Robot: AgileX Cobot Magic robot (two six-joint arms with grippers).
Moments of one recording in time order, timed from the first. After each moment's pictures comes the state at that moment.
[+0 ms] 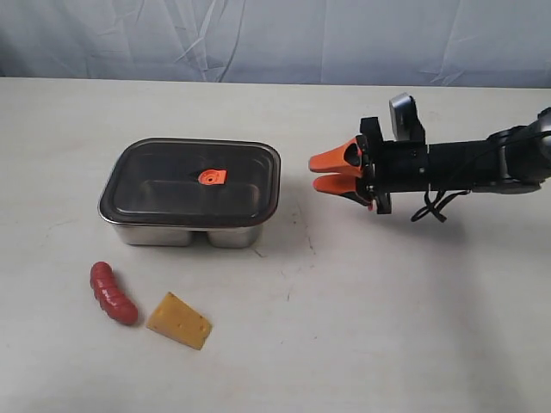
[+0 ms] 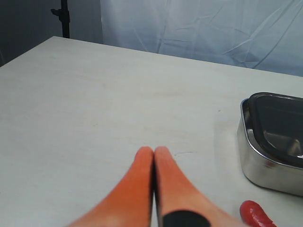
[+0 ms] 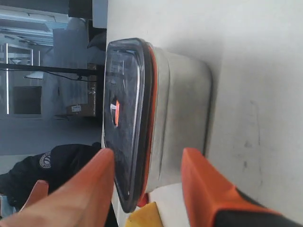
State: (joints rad) left arm 0.17 0.02 0.00 -0.14 0.30 0.00; right arm 0.19 2.23 -1.11 1.67 1.21 -1.16
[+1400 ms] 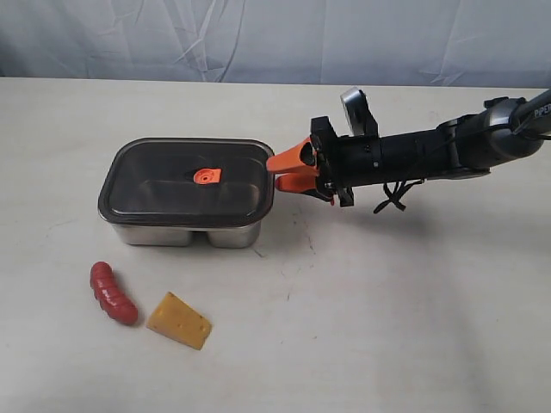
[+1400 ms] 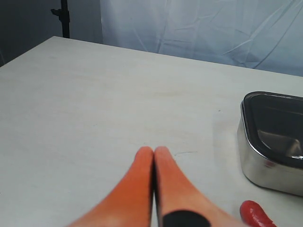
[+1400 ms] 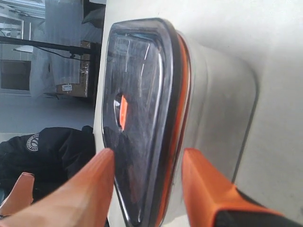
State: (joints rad) left arm 0.17 0.02 0.00 -0.14 0.30 0.00; right arm 0.33 2.26 -1.23 1.67 1.15 -1.12
